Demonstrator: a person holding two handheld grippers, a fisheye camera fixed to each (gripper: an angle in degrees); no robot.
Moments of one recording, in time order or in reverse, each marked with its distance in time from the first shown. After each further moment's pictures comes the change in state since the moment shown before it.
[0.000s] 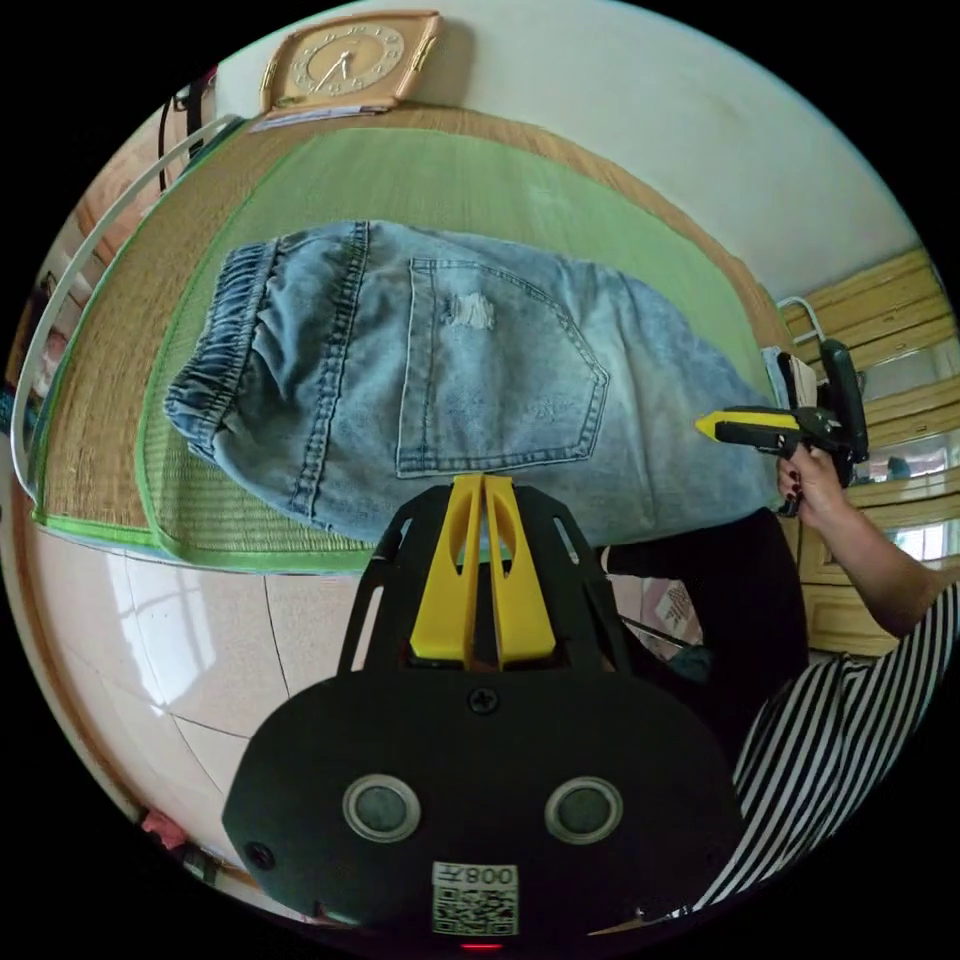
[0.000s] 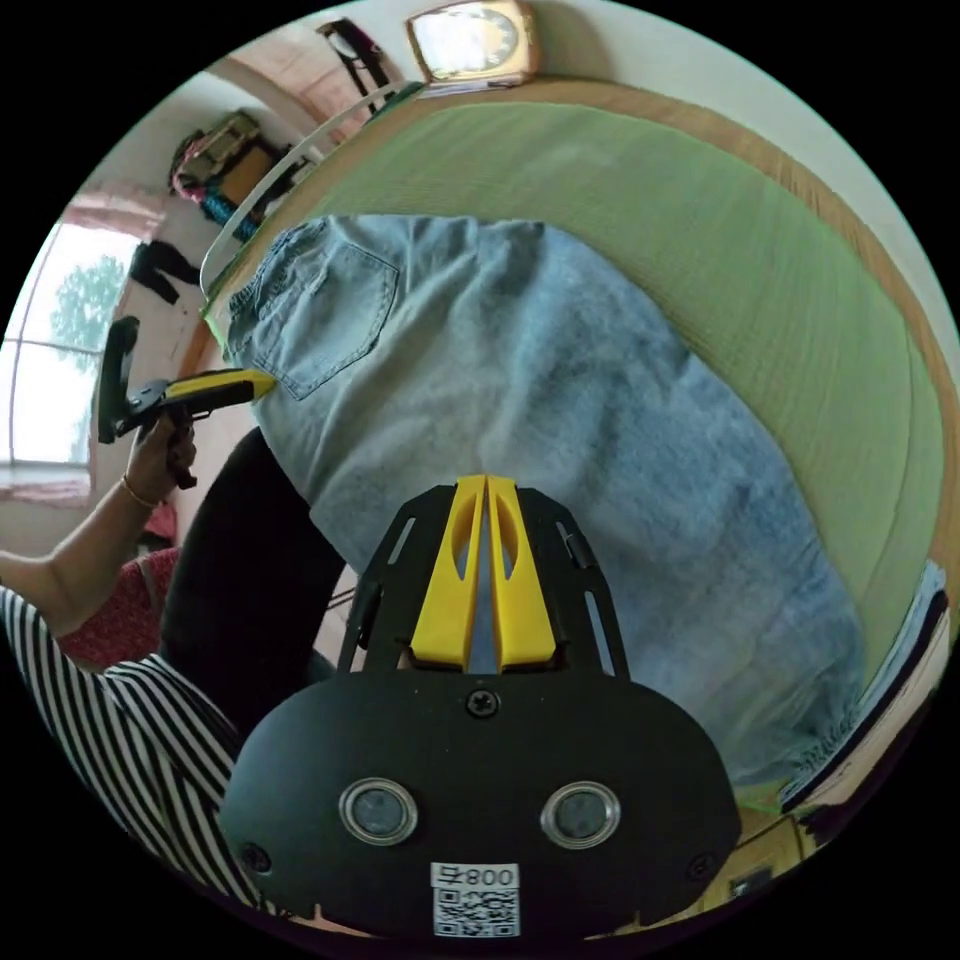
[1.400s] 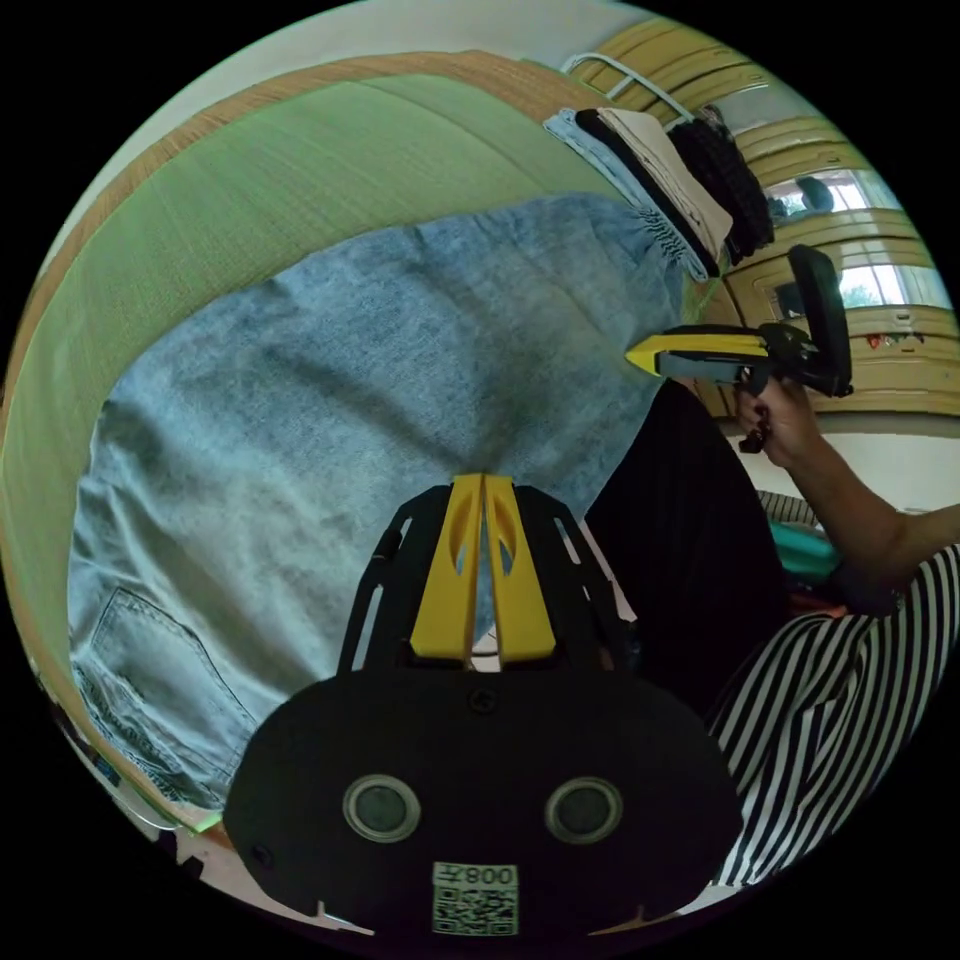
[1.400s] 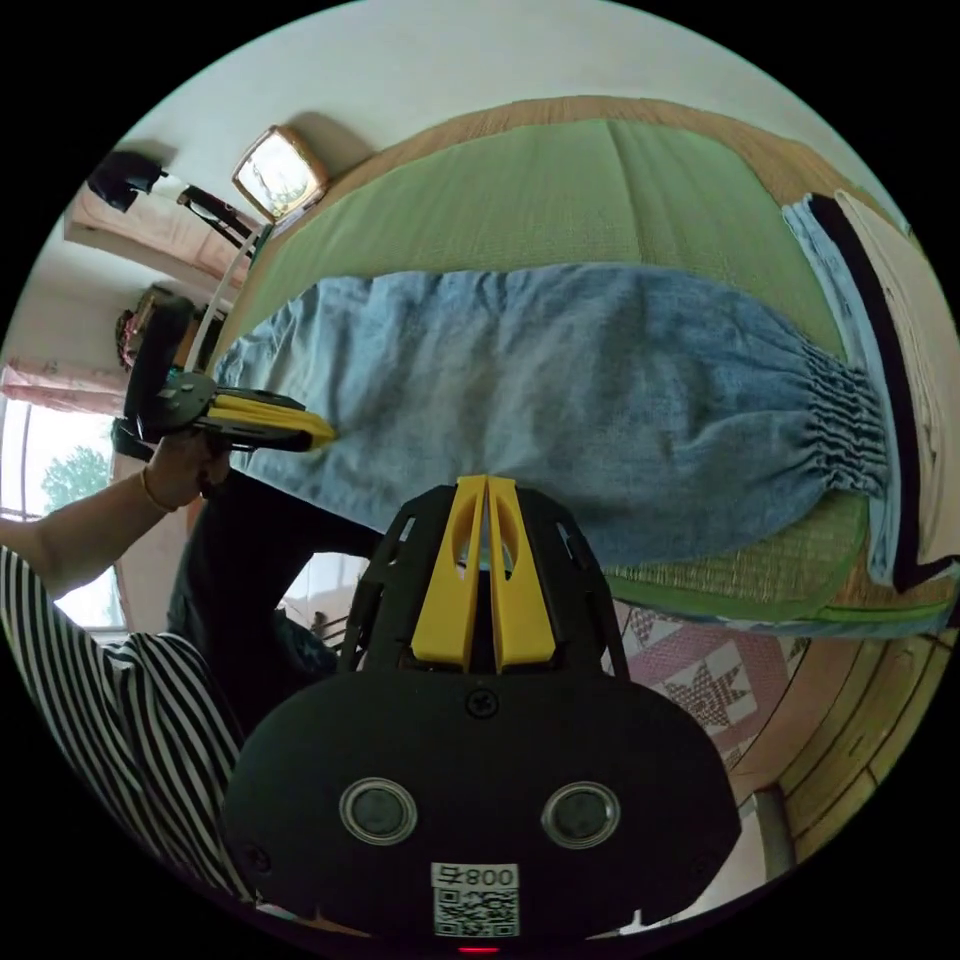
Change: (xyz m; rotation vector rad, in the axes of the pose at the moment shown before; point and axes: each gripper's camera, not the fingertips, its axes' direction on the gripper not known) left arm 0.506 -0.242 0.168 -0.354 0.099 0.650; right arm 0.192 0.319 -0.050 0.197 -0.040 0.392
